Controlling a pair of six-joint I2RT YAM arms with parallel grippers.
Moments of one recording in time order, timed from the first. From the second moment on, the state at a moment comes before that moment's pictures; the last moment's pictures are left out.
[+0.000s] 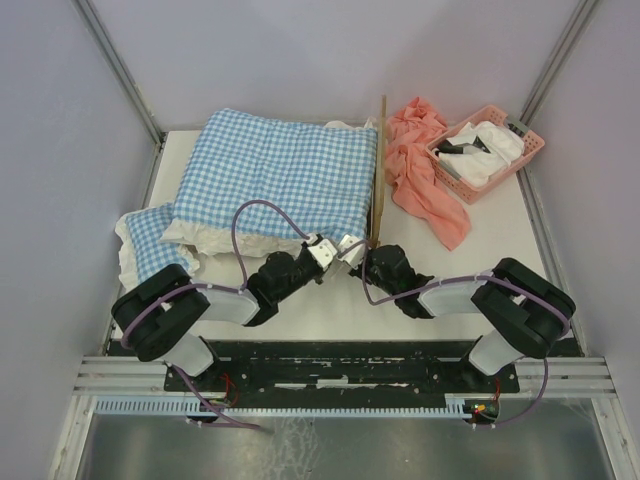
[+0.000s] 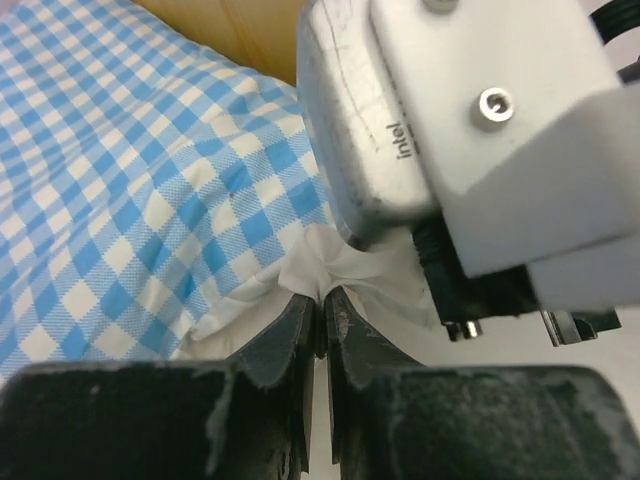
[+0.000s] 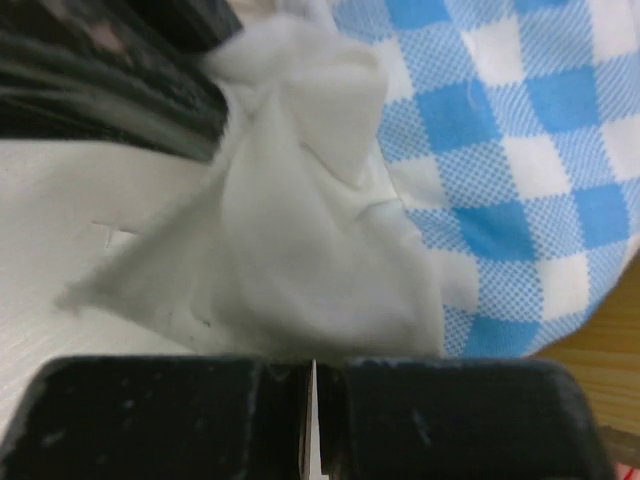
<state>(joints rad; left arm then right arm) -0.86 1.53 0.41 1.03 0.00 0.25 0.82 1.55 0.47 0.65 0.13 -0.39</state>
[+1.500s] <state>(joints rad) -0.79 1.42 0.23 0.95 -0.07 -0.56 0.80 1.57 0.46 0.72 -0.14 -0.97</state>
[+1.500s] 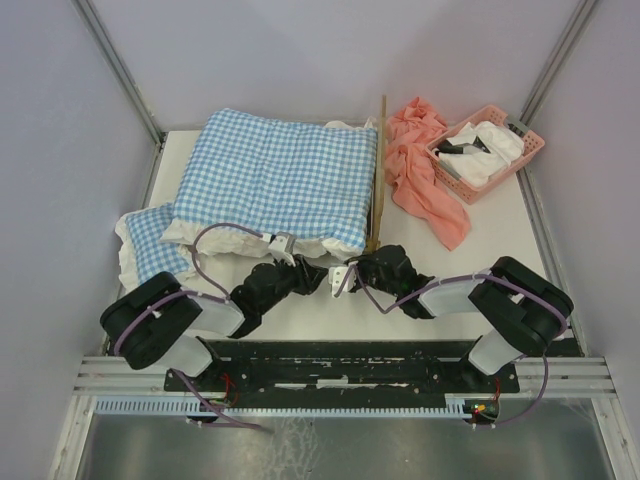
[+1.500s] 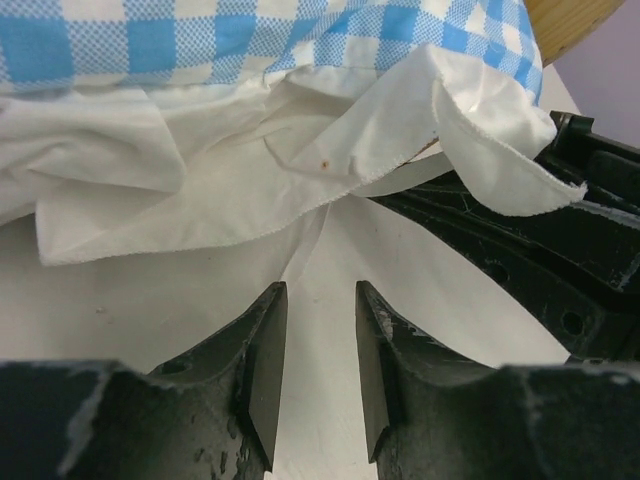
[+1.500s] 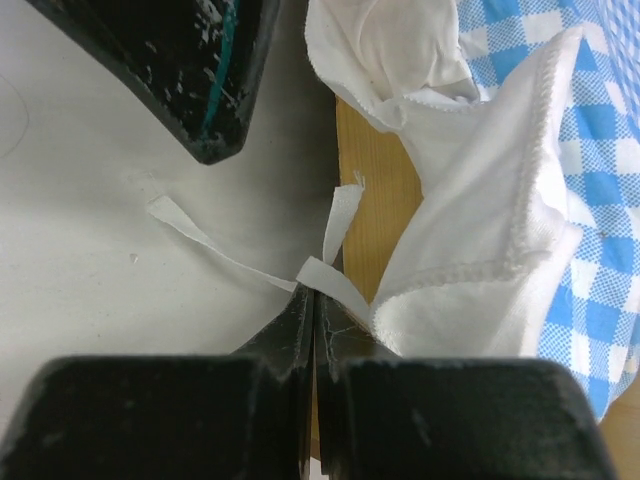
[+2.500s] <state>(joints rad) -0.79 1.79 0.35 1.36 -0.18 -0.87 0.80 1.57 0.46 0.68 -0.18 -1.01</state>
